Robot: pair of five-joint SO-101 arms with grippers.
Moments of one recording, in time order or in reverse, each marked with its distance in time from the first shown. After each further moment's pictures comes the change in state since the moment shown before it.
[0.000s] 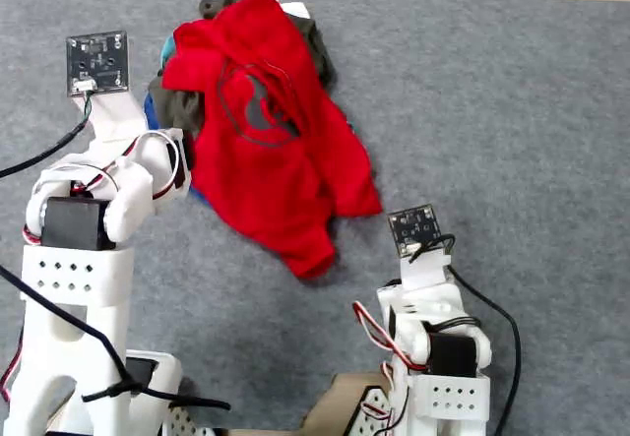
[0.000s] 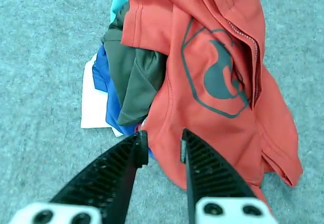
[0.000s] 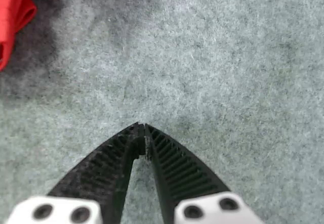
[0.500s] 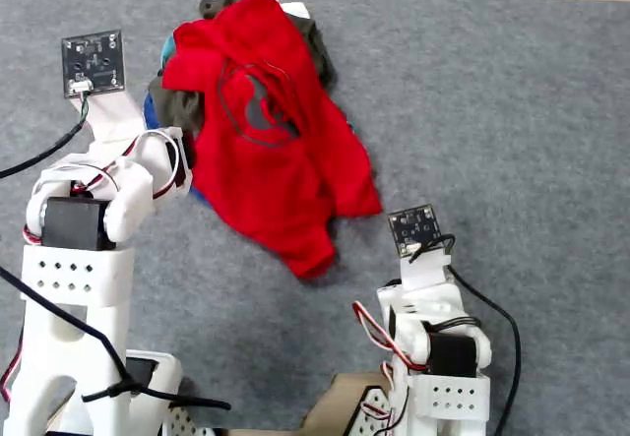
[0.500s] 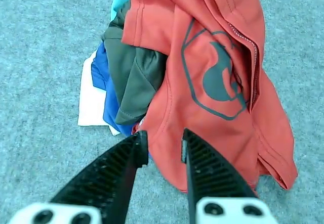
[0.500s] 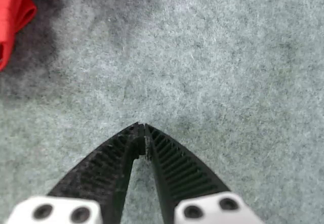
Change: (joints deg) left arm 0.1 0.1 0.0 0.0 1.5; right arm 0.0 0.0 0.0 0.0 0.0
